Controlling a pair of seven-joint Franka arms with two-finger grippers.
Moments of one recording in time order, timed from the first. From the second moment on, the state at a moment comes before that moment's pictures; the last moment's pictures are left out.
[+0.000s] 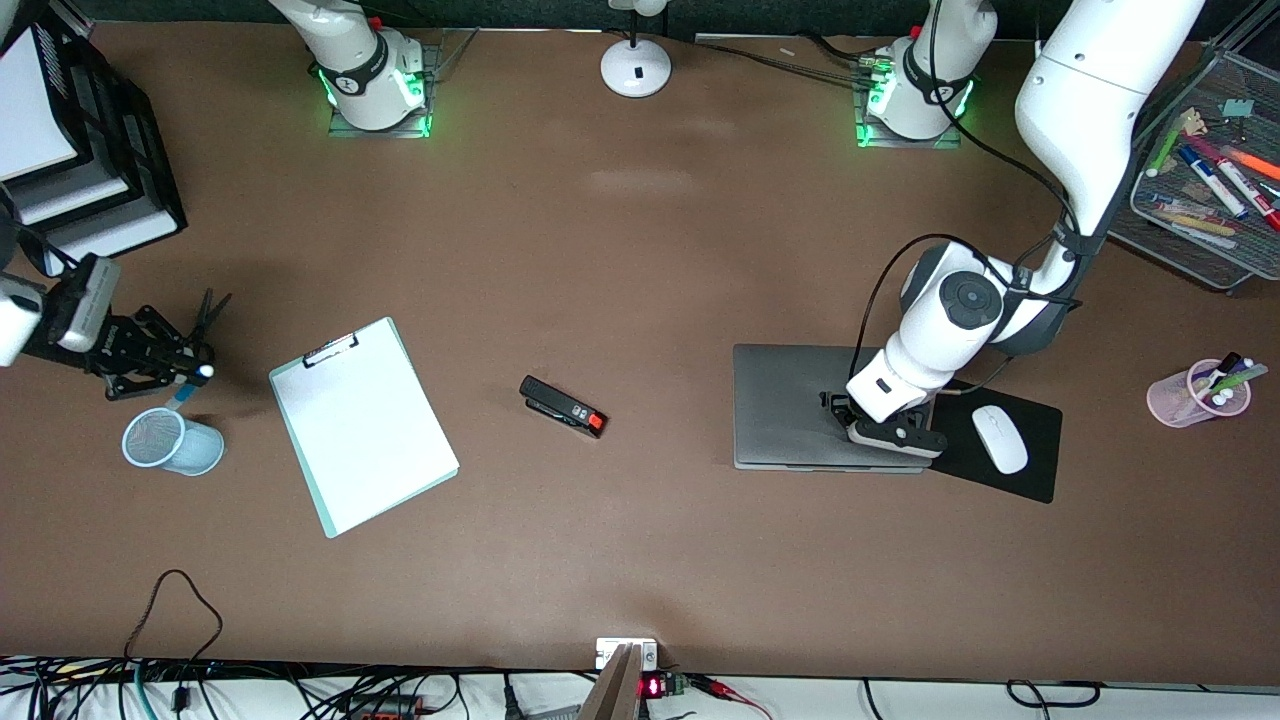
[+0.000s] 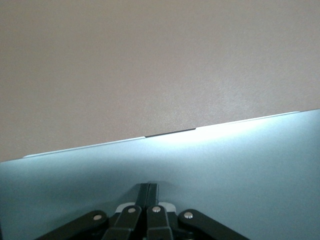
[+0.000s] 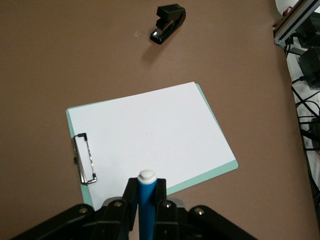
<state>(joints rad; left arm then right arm) 0.07 0.60 -0.33 -1.93 0.31 2.74 -0.31 -0.27 0.34 -0.09 -1.79 0.67 1.90 -2.44</state>
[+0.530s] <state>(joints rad) 0.07 0.63 -0.33 -1.93 0.31 2.78 -0.31 -0.37 0.37 -0.09 -1.71 0.70 1.76 -2.50</state>
